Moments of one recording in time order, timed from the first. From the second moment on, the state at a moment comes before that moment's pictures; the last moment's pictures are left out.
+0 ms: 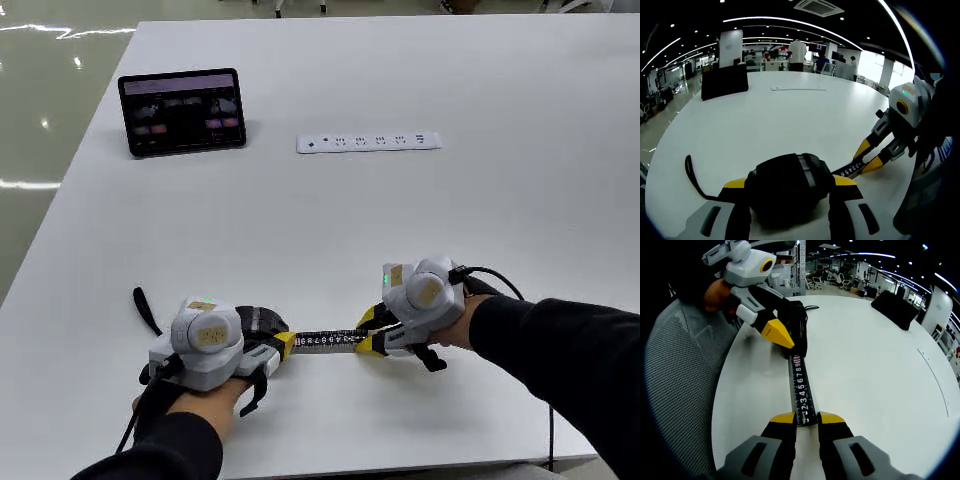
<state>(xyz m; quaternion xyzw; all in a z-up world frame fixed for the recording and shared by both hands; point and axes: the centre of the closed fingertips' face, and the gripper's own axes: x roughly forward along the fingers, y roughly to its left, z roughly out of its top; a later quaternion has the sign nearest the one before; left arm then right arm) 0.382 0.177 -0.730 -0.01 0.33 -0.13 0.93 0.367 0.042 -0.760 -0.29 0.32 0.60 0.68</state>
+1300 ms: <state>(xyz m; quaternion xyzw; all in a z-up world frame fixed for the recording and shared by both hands) 0.382 0.177 -0.730 -0.03 0.34 -0.14 0.93 0.368 0.070 -0.757 -0.26 0.31 0.61 0.68</state>
